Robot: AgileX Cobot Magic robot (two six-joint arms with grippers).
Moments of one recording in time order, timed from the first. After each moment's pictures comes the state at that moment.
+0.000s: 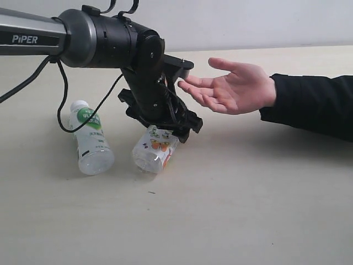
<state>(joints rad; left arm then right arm) -0.58 2.15 -1.54 0.00 0.78 -0.14 0.60 0.01 -0.22 0.03 0.44 0.06</state>
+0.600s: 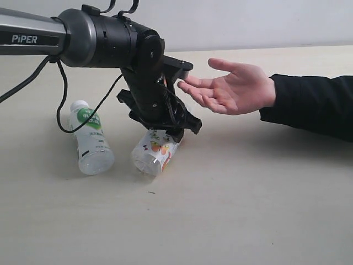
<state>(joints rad) -0.58 2.15 -1.54 0.00 0.79 -0.14 0.60 0.01 -0.22 0.03 0.44 0.06</state>
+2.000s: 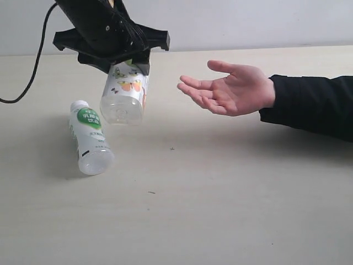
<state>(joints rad) -0.51 1.82 -1.54 0.12 0.94 -0.52 0.60 0.01 -0.22 0.03 0.44 0.06</state>
